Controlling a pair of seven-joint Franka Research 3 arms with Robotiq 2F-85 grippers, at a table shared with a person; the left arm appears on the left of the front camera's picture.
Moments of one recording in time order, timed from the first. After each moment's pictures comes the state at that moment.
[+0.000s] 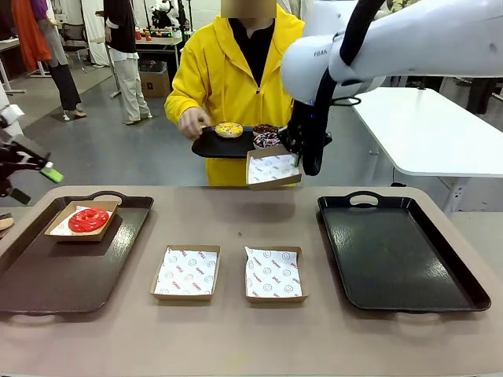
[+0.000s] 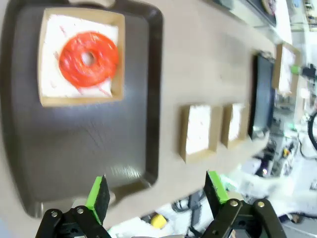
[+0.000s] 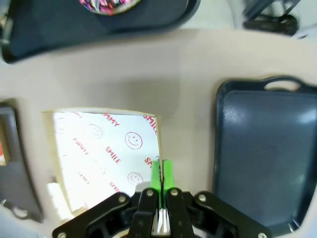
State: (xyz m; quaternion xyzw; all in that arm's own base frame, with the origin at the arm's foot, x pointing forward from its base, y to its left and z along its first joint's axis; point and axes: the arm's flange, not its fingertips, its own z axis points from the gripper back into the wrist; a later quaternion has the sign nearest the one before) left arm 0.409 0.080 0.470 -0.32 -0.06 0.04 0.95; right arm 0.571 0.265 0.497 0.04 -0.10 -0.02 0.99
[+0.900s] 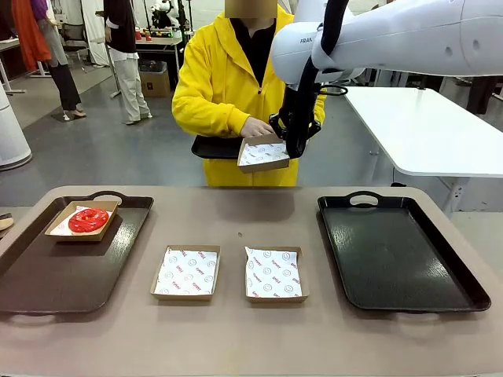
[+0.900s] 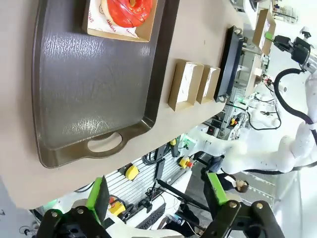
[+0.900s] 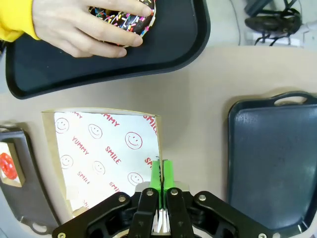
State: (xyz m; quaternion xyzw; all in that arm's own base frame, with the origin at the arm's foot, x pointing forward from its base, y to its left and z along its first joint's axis) left arm 0.390 0.214 0.431 -0.44 0.07 0.07 0.89; right arm 0.621 0.280 0.497 0.05 -0.08 -0.06 0.99
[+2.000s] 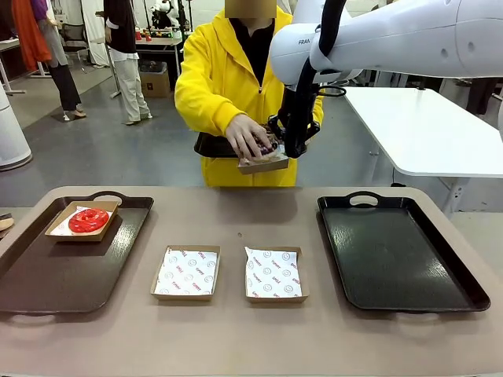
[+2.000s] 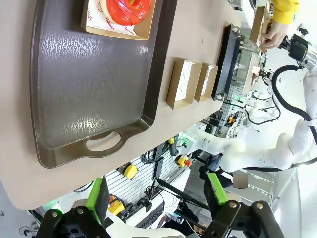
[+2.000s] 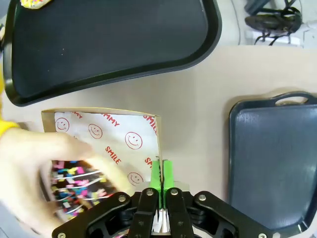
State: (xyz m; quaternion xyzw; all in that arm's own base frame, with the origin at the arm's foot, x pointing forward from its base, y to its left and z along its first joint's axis) left arm 0.390 0.213 0.430 -0.44 0.07 0.07 0.89; right arm 0.623 0.282 0.495 0.05 -0.08 -0.06 0.99
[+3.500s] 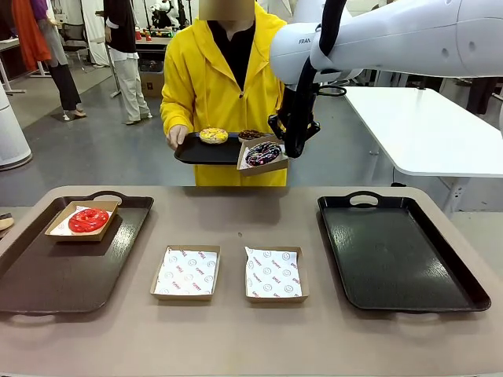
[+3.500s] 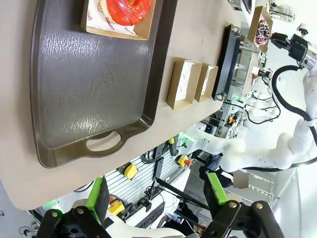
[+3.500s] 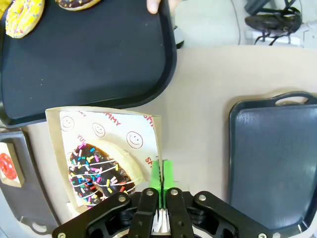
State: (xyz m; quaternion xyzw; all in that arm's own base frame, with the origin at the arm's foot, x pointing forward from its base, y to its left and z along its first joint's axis) left arm 0.390 0.213 0.430 -0.44 0.07 0.07 0.89; right arm 0.623 0.282 0.495 0.05 -0.08 -0.06 0.99
